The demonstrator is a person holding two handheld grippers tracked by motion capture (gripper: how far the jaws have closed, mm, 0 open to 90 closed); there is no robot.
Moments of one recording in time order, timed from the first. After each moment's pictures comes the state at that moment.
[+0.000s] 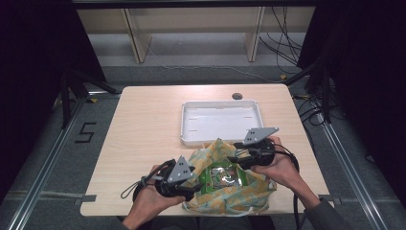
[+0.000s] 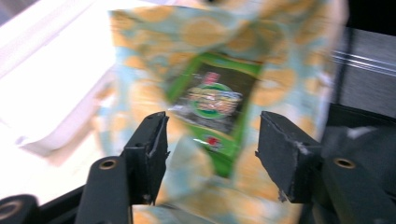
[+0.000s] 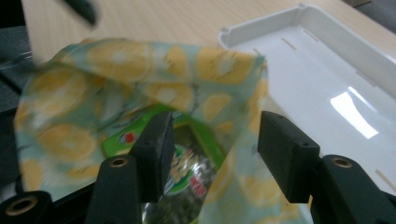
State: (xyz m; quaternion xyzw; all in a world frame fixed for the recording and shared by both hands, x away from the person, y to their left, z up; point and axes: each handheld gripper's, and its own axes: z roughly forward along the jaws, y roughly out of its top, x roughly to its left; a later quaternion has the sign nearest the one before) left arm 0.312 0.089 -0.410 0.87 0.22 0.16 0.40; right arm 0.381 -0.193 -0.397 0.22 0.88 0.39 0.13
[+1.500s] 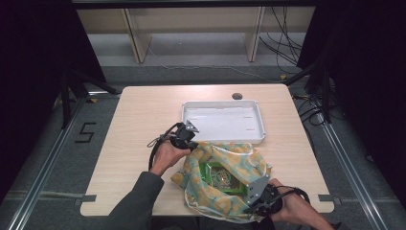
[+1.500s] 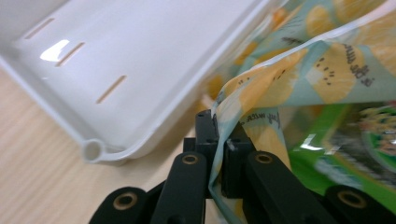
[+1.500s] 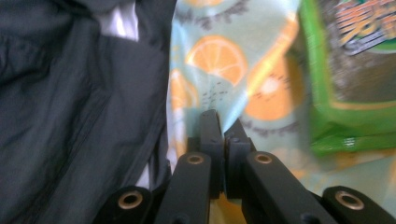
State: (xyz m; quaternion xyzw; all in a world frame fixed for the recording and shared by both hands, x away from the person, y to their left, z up) left arm 0.455 0.076 -0.448 0.89 0.32 0.14 0.29; right arm 0.303 -0.209 -0.468 0.06 0.97 0.23 -0.02
